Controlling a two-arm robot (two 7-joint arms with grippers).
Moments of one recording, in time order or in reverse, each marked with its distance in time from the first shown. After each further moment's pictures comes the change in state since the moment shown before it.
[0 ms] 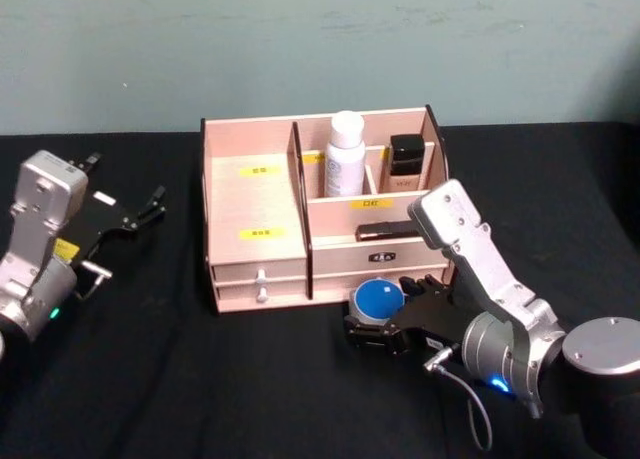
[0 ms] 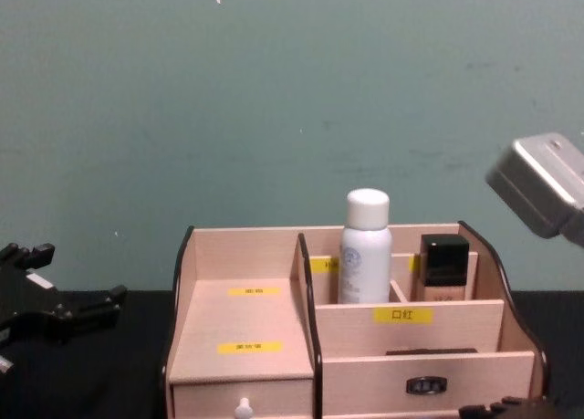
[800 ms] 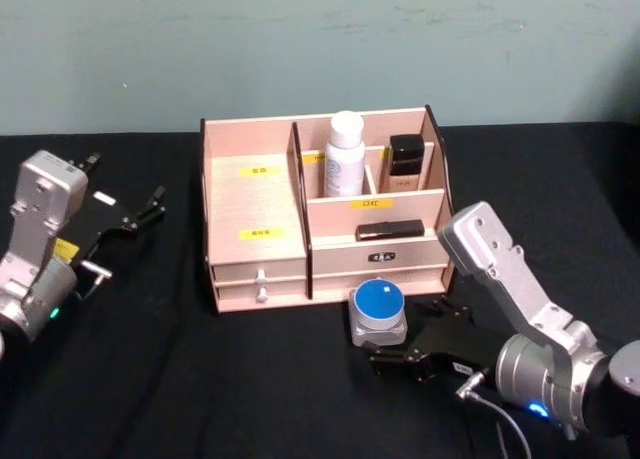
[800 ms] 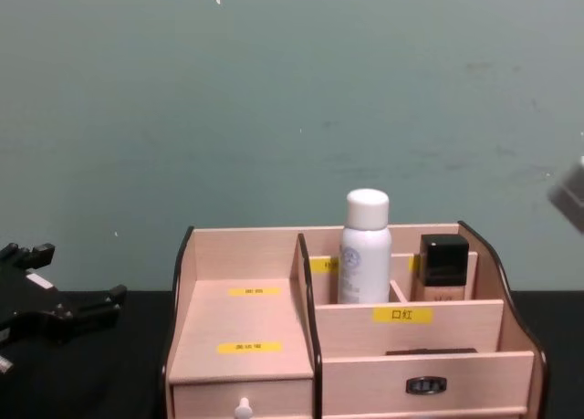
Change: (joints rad) left arm 0.000 0.000 0.000 0.000 0.000 0.000 0.000; right arm -0.062 0.130 0.019 -0.056 0.090 -0.054 0.050
